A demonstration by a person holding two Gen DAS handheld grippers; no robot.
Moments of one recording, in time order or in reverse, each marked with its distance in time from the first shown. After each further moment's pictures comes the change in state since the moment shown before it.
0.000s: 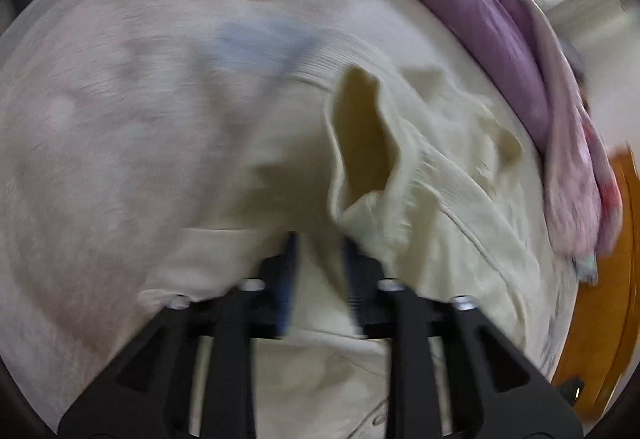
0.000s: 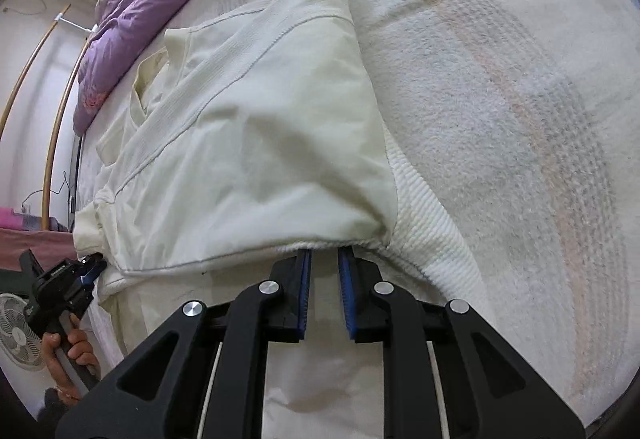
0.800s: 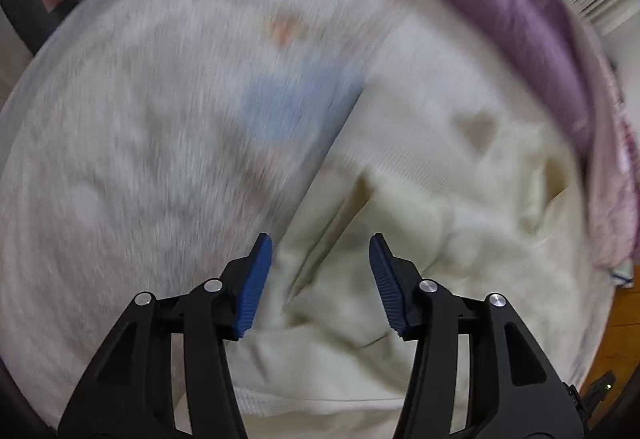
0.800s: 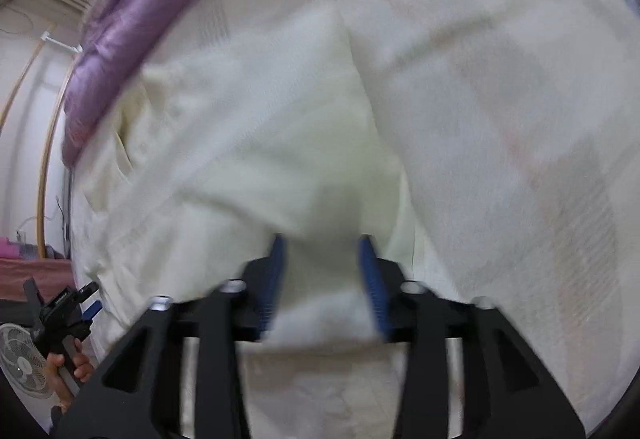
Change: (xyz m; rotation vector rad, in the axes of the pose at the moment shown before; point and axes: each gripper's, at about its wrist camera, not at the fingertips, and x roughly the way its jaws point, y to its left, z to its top) left arm 0.008 -0.010 0.059 0.075 -0.001 0.127; right arm 0.018 0.005 0.061 0.049 -0.065 -0.023
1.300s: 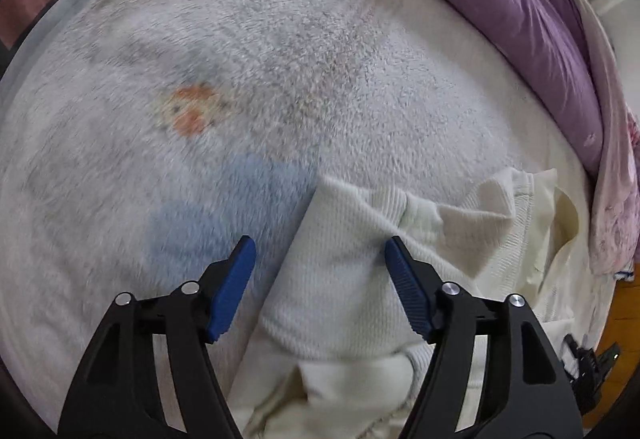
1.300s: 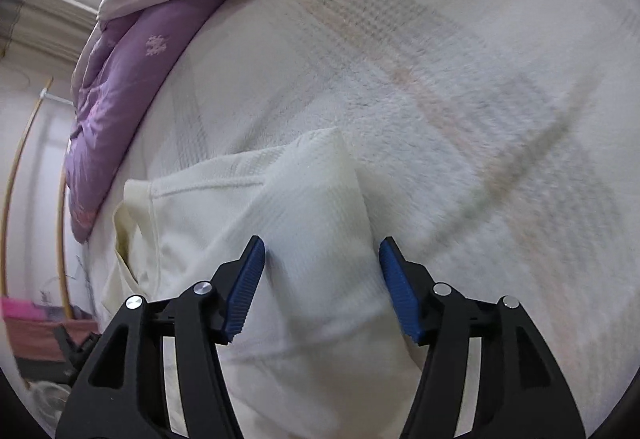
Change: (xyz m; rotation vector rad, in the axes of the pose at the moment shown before) left arm 0.074 -0.029 0.077 0.080 0.082 0.014; right arm 0.058 -0.019 0.104 0.145 -0.037 0.105
